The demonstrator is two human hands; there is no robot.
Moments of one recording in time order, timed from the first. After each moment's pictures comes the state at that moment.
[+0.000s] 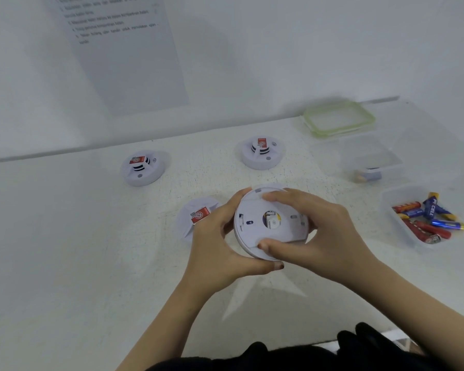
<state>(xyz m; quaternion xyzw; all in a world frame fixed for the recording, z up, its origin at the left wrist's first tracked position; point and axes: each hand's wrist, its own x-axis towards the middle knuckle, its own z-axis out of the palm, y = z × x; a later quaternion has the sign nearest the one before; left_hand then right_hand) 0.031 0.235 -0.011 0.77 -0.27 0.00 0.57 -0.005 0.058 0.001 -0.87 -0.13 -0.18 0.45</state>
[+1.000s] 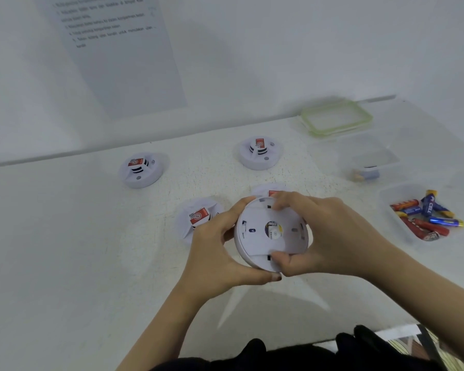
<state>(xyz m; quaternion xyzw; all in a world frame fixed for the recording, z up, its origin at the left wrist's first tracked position) 0.027 0.240 -0.012 0.79 -0.28 -0.02 0.55 -0.005 0.043 0.018 -0.94 -0.20 -0.13 0.22</state>
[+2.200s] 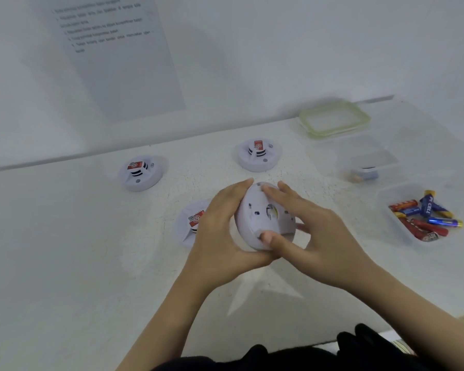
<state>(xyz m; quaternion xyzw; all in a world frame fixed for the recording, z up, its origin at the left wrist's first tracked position) 0.038 0.227 -0.001 0.81 -0.31 0.05 0.50 -0.009 0.058 -0.003 -0.88 -0.07 -0.10 0.46</state>
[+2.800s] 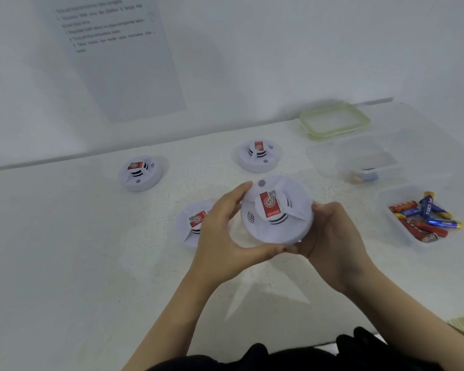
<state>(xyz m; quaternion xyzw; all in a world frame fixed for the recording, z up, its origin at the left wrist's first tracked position) 0.042 0.225 -0.021 0.80 -0.26 0.02 0.54 -0.005 0.056 -0.011 -0.50 0.05 0.03 0.87</state>
